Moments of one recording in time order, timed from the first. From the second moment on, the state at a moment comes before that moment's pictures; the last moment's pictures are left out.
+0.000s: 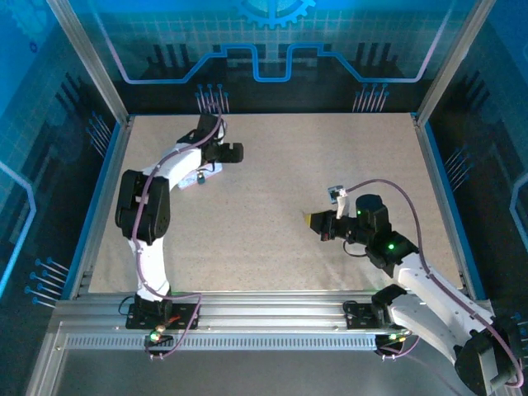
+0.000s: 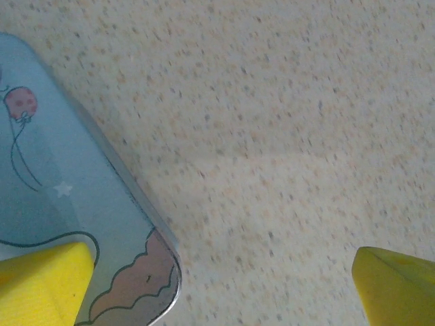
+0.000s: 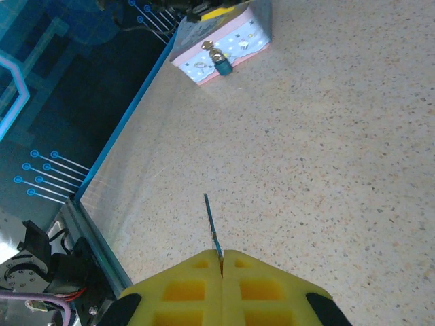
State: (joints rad) left arm -0.22 1.99 1.50 -0.41 0.00 -0.23; right arm 0.45 0.82 0.50 -0.14 -0.47 0.51
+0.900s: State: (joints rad) left arm -0.74 1.70 1.10 -0.27 -0.11 -0.47; right arm 0.26 0.74 0.49 -0.30 -0.55 0.48
